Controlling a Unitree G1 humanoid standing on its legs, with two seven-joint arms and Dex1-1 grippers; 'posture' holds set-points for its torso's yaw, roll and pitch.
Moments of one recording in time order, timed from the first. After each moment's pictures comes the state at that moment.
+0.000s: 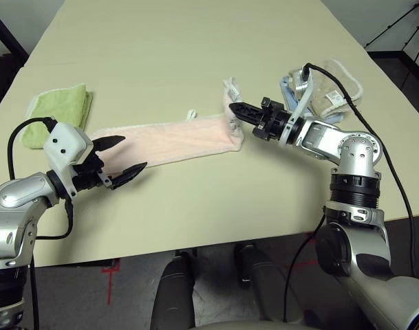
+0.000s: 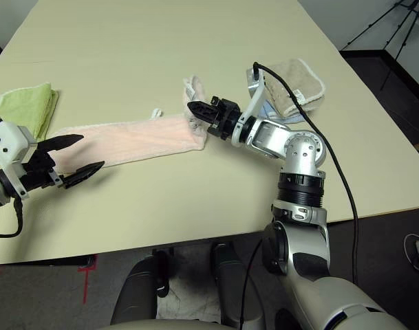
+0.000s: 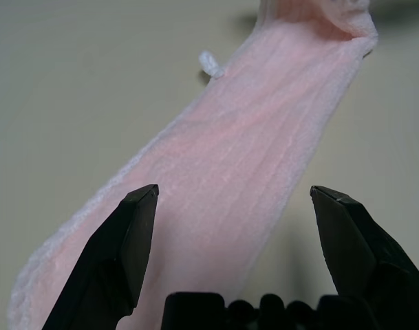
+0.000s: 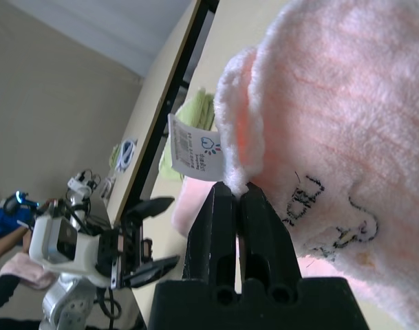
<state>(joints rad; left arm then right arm) -0.10 0.84 0.30 -0.14 -0.40 0.25 -0.90 -0.81 -0.06 -0.38 0.12 0.98 1.25 0.21</state>
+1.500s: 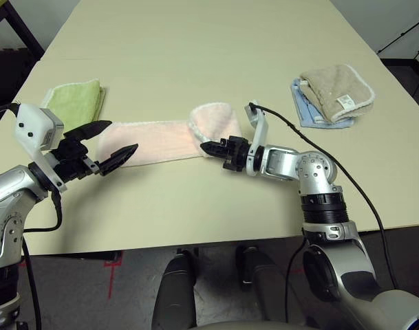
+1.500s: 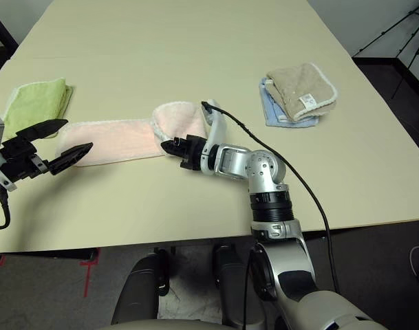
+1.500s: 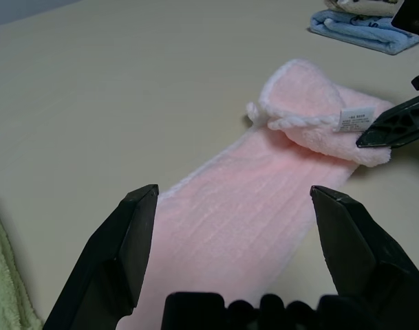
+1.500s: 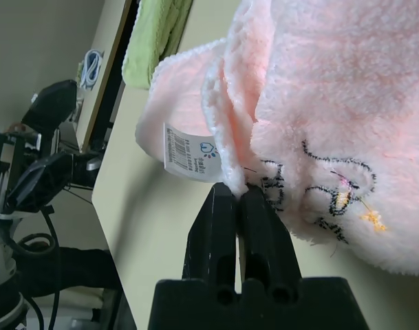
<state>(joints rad) -0.14 0.83 0.41 -0.19 -0.53 0.38 -0.85 -0.71 0.05 -0.12 0.17 0.79 1.16 0.27</state>
